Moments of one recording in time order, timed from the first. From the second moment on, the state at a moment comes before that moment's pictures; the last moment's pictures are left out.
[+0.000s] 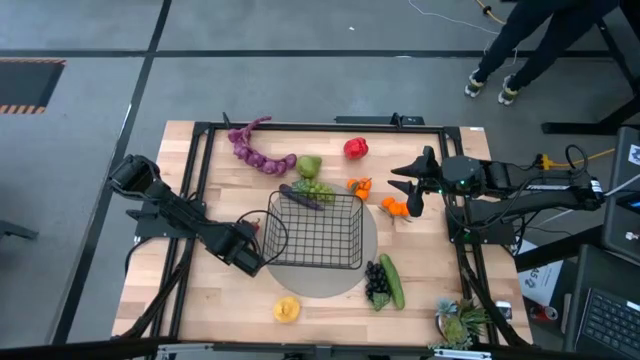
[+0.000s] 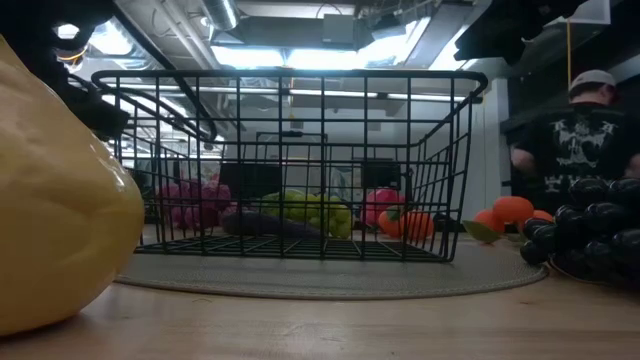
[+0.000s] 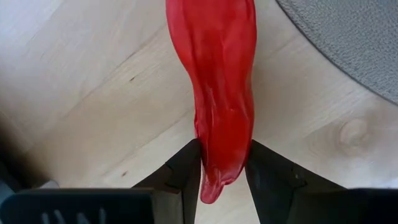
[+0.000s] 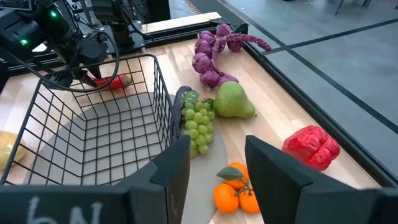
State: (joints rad) left arm -0.53 1.53 0.79 -0.81 -0.14 -1.49; right arm 0.00 0.78 0.78 -0.46 0.30 0.20
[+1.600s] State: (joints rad) left arm -0.53 1.55 1.26 -1.55 -0.59 -1.57; right arm 0.00 0.78 0.78 -0.46 0.30 0.17
